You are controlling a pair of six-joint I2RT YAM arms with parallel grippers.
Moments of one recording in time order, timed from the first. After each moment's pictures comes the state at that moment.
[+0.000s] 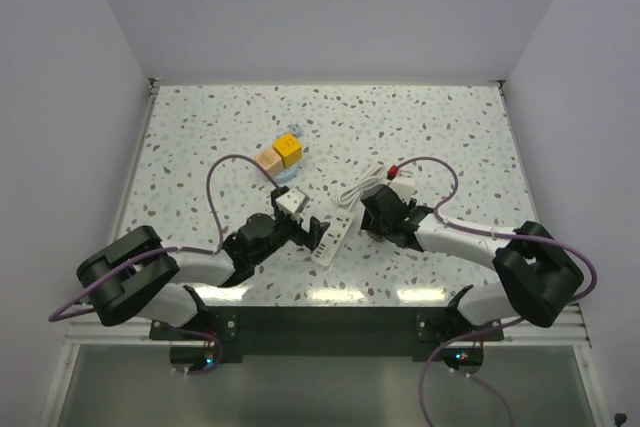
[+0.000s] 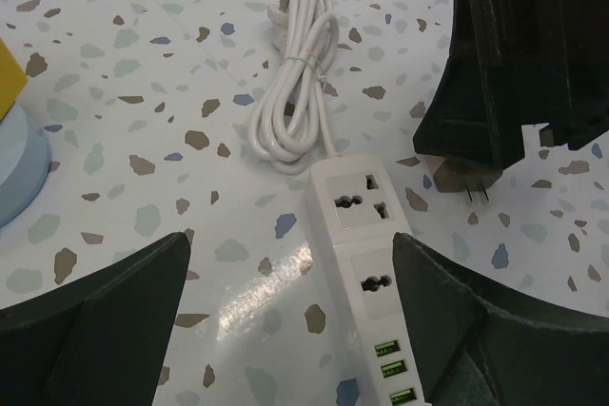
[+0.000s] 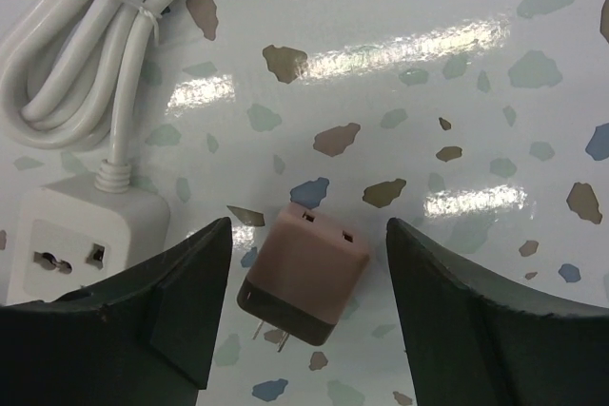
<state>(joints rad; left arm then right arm) -0.88 1.41 0.29 0.93 -0.14 -0.15 0.75 1.39 0.65 -0.26 0.51 0.84</state>
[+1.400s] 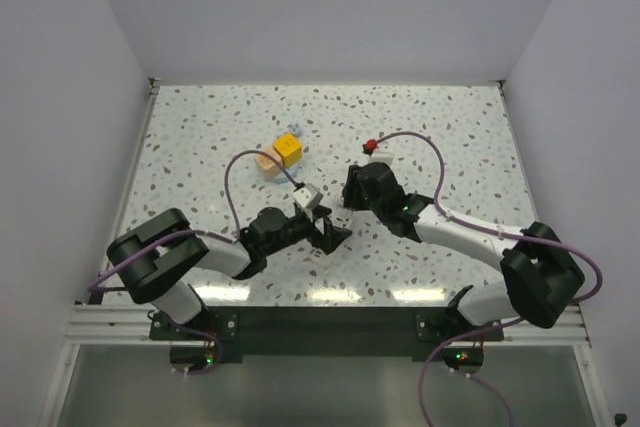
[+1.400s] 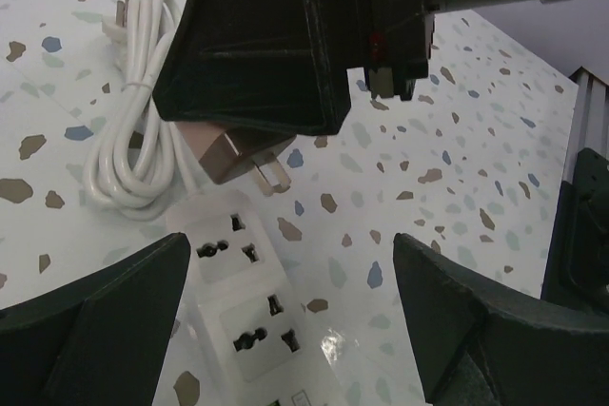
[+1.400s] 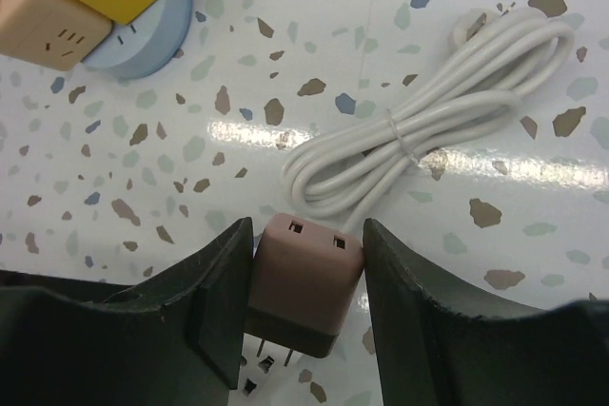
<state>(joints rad) -0.88 1.57 0.36 1.08 0.13 -0.31 0.76 1.39 0.78 -0.03 0.37 0.58</state>
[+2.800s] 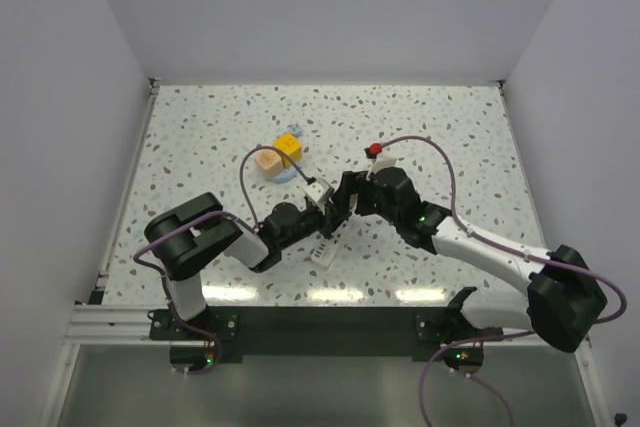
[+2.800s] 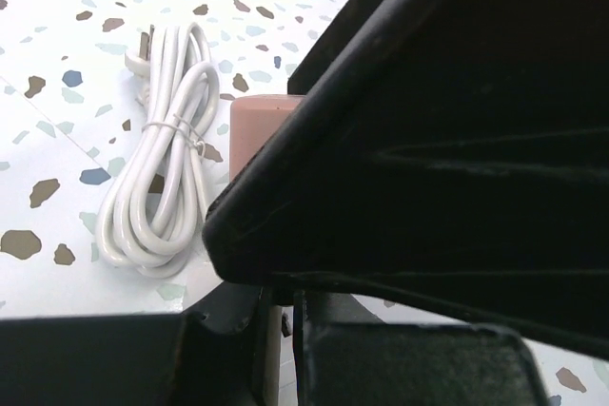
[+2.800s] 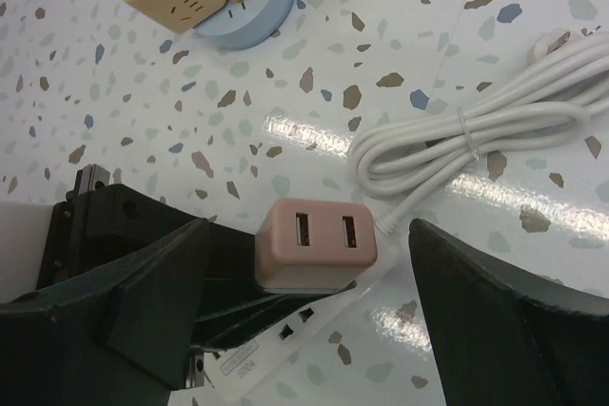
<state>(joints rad) -0.88 1.81 0.49 1.21 0.07 -0.28 0.76 1.24 0.70 0.04 0.17 0.50</state>
